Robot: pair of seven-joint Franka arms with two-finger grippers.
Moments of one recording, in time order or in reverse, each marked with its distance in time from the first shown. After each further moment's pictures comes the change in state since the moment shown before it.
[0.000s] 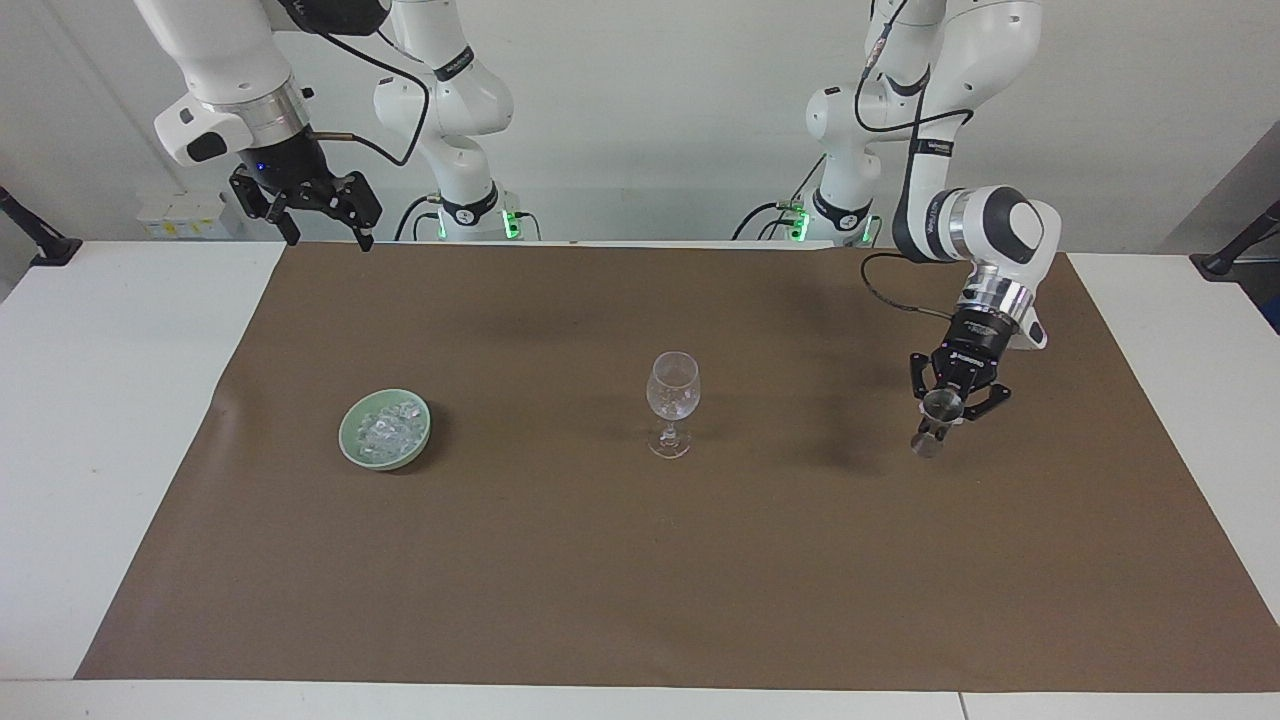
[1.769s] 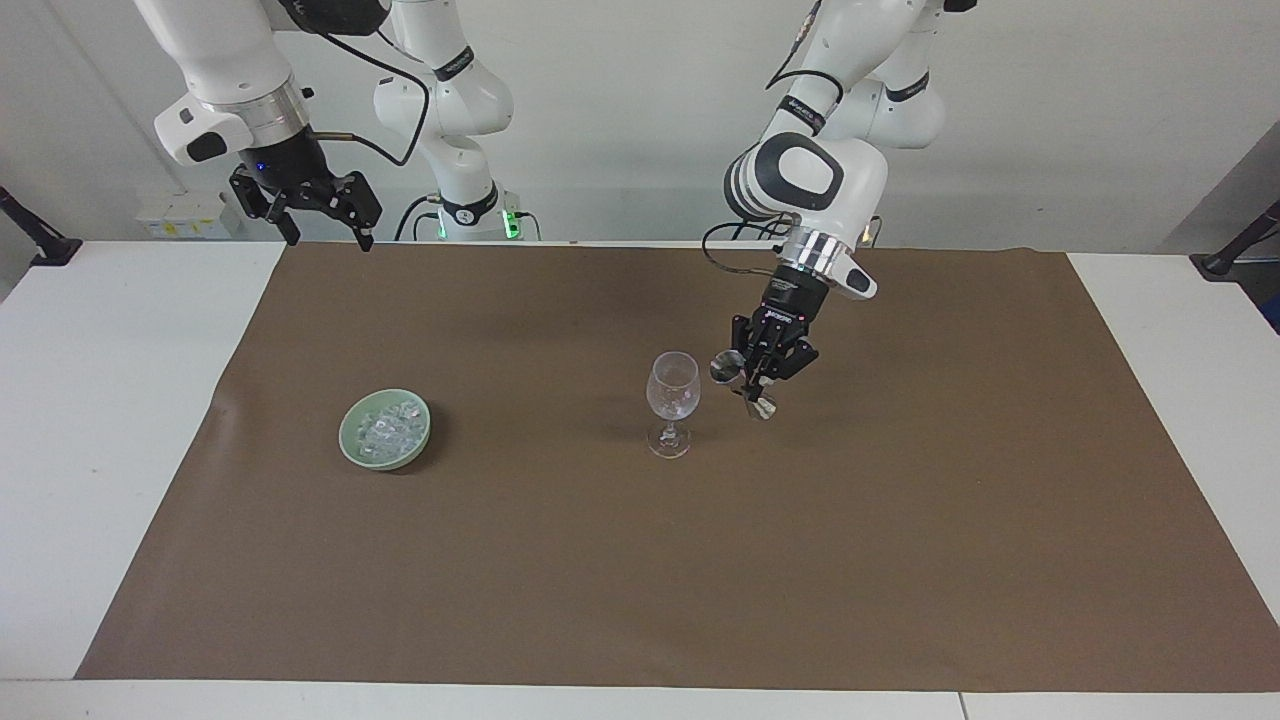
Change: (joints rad) left arm -0.391 0.078 -0.200 0.253 0.036 0.634 0.016; right arm 0.000 0.000 0.000 0.000 0.000 0.000 0.000
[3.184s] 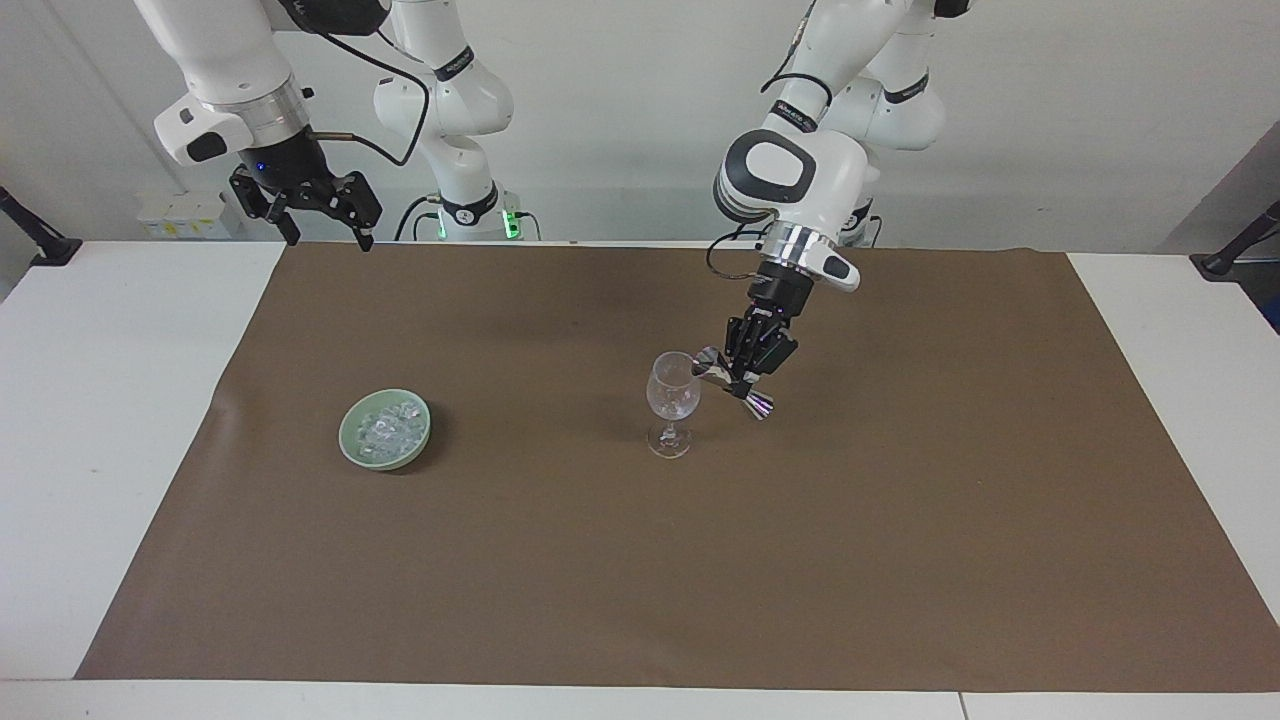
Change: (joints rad) left arm -0.055 0.023 -0.001 0.015 0.117 0.083 0.177; right arm 0.000 0.000 0.000 0.000 0.000 0.000 0.000
